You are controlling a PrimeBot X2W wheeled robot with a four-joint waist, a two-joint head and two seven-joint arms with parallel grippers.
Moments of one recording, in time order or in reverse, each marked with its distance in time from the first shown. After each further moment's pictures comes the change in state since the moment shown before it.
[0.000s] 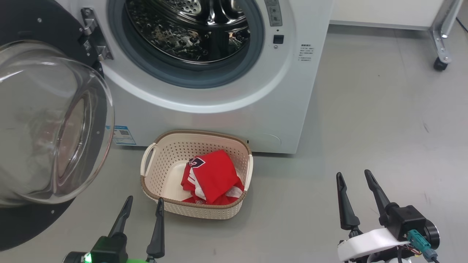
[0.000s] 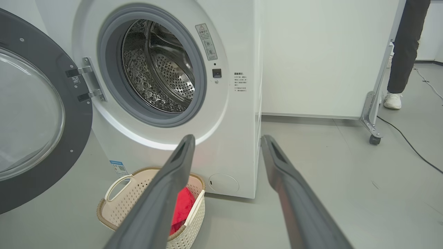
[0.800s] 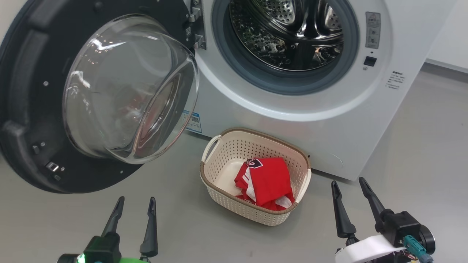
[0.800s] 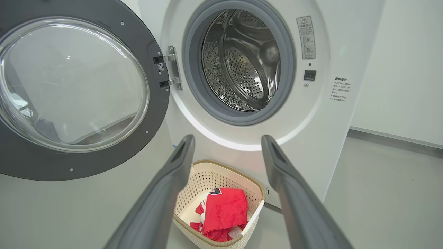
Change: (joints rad) left arm -0.001 0.000 0.027 0.012 0.000 0.015 -0.004; right arm 0.021 0.001 0.007 0.015 -0.008 0.025 0.000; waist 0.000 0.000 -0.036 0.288
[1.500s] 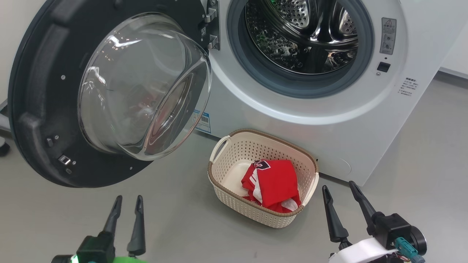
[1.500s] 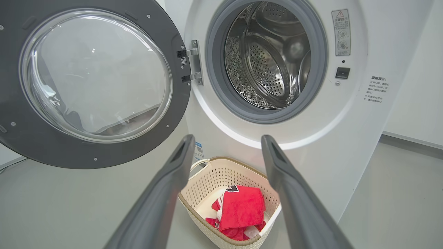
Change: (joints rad) left arm 0.004 0.000 0.027 -0.012 -0.005 0.008 0.001; right arm -0.001 0.002 0.037 0.018 0.001 0.010 0.000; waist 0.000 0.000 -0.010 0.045
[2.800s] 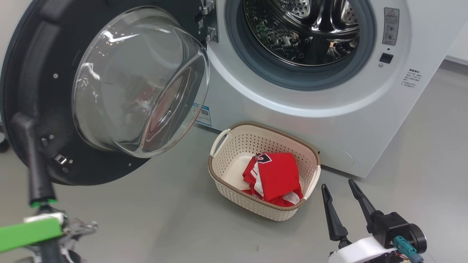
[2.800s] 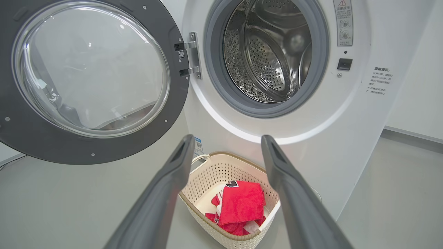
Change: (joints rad) left arm -0.102 -0.002 0.173 -0.306 -1.141 -0.175 -0.045; right arm -0.005 0.000 0.002 0.002 -0.013 0.000 0.000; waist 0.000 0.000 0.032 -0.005
